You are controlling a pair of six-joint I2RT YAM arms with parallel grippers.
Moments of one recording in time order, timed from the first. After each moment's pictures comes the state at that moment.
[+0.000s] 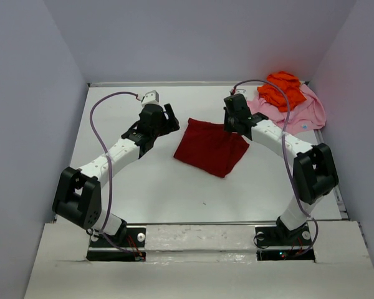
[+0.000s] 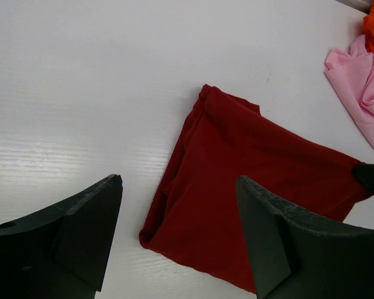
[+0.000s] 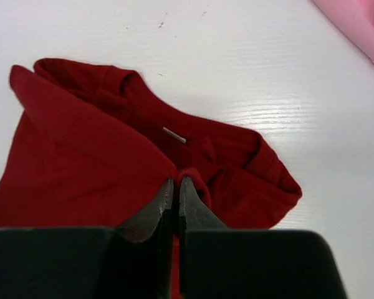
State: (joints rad) left arm -0.48 1.46 1.01 -0.06 -0.20 -0.60; right arm 0.48 1.73 1.33 -0.37 0.33 0.40
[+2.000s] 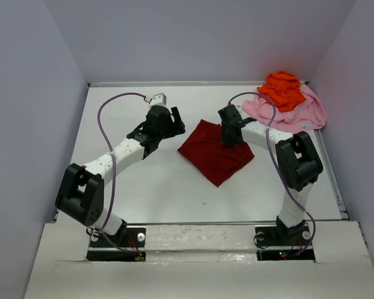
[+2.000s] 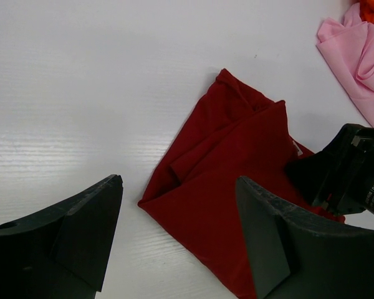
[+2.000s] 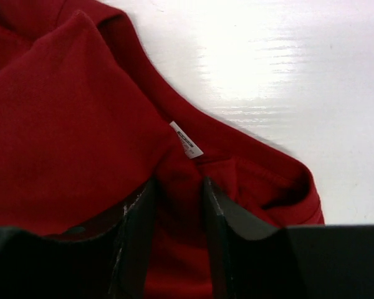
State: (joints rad) left arm -0.53 1.49 1.02 -0.06 -0.18 -0.61; right arm 0.47 1.90 1.30 -0.43 0.32 0.42
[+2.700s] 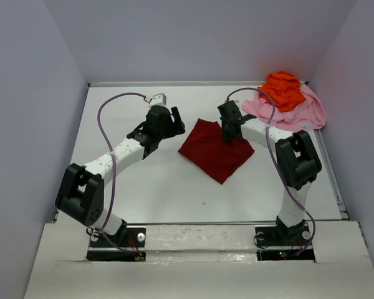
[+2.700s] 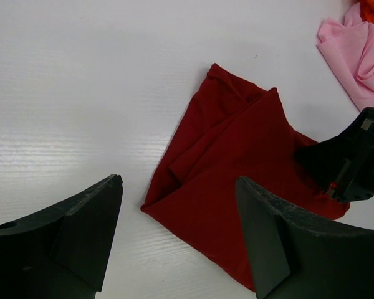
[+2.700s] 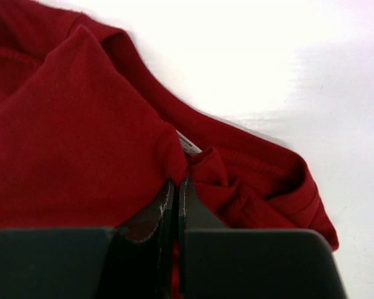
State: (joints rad) left arm -0.53 1.49 1.02 -0.06 -0.18 -0.60; right arm 0.46 1.91 1.35 -0.42 0.32 0.38
